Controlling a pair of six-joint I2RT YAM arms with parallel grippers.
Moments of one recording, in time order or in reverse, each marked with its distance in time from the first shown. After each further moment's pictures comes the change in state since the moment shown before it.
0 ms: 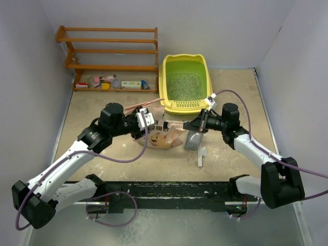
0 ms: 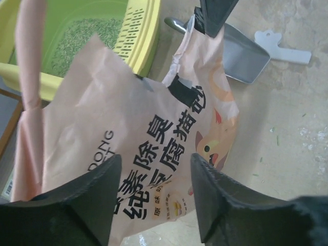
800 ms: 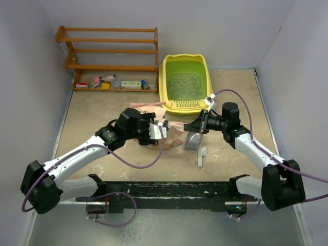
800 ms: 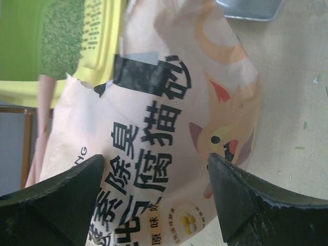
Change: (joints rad) left arm -0.129 0.167 -0.061 0.067 -0.177 0.305; right arm 0.000 -0.026 0.030 -0.124 -0.011 -0.089
